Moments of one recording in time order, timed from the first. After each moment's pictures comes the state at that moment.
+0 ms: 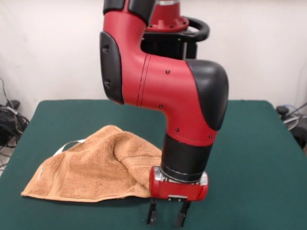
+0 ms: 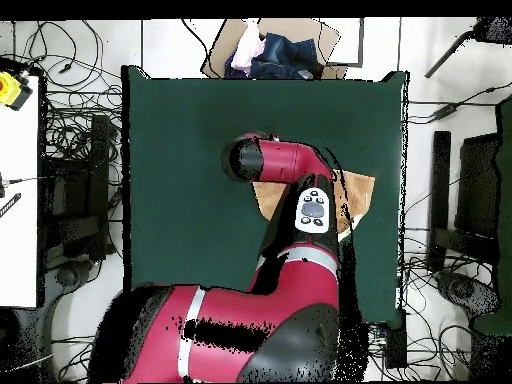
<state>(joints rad) -0.11 -0.25 -0.12 1.20 -0.04 0.36 1.55</state>
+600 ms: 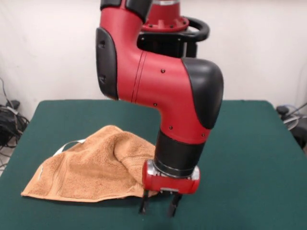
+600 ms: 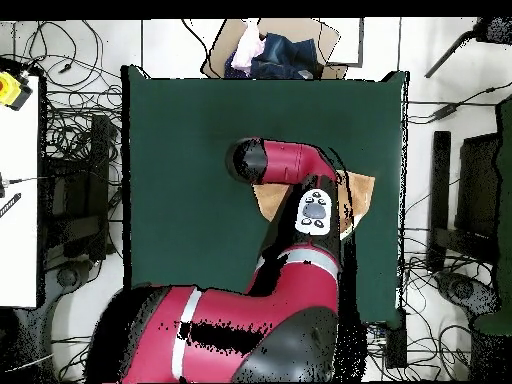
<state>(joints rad) -0.09 -0.26 -0.18 1.18 -0.04 0.59 1.55</state>
